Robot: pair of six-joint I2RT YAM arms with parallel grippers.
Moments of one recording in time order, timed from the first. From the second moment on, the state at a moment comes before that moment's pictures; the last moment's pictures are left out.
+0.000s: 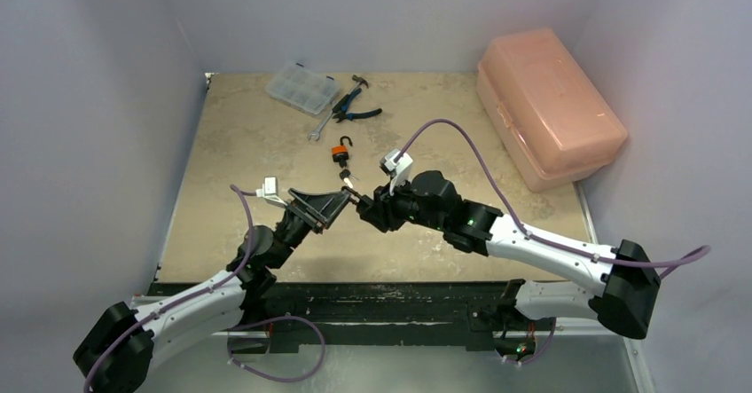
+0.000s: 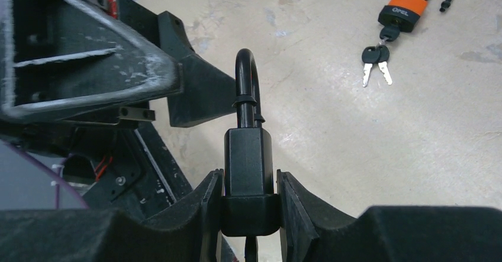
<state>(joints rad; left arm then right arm) -0.75 0.73 0.08 0.80 -0.13 -1.31 0.99 1.19 0.83 -0.03 -0.02 0.34</state>
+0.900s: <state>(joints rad) -0.74 0.95 0.10 0.94 -0.06 -1.29 0.99 1.19 0.81 -0.04 -0.11 0.31</state>
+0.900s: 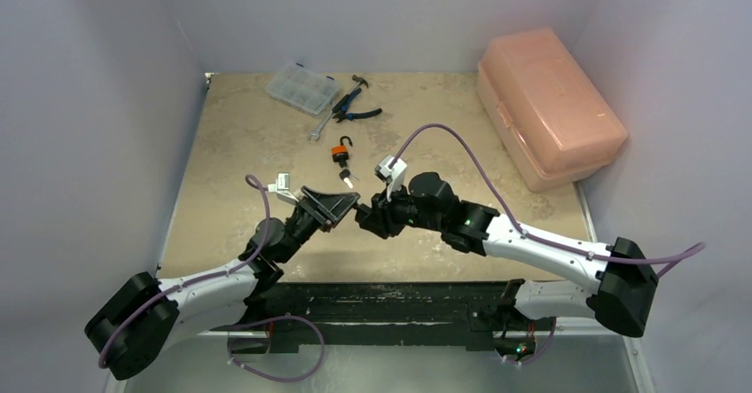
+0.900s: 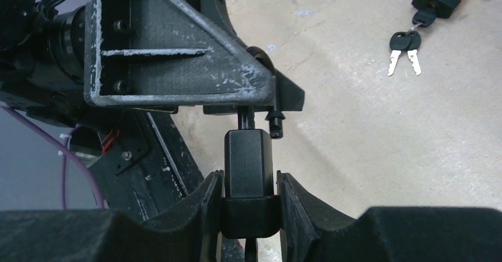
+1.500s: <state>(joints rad) -0.74 1.09 0.11 1.16 -0.05 -1.30 0.99 1.25 0.79 0.02 -0.21 0.32</state>
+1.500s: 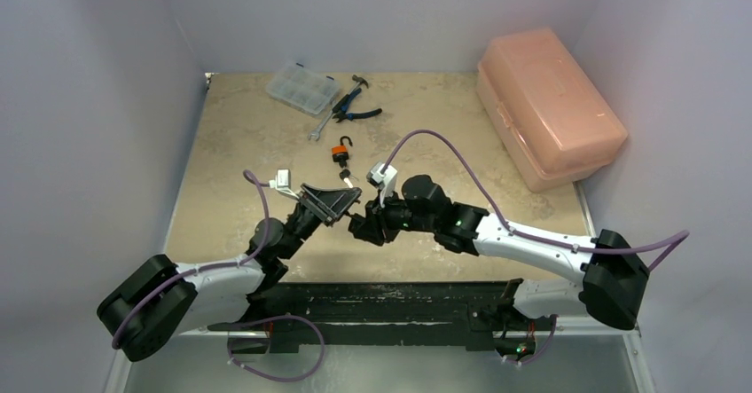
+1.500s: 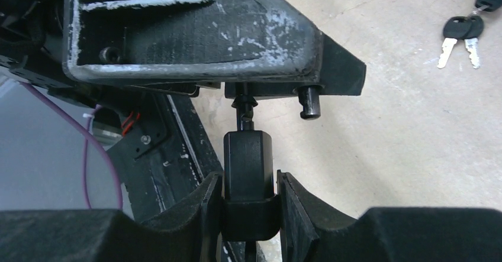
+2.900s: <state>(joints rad) -0.72 0.80 0.28 1.04 0.34 -0.75 0.91 1.22 0.76 0.30 -0.65 0.57</state>
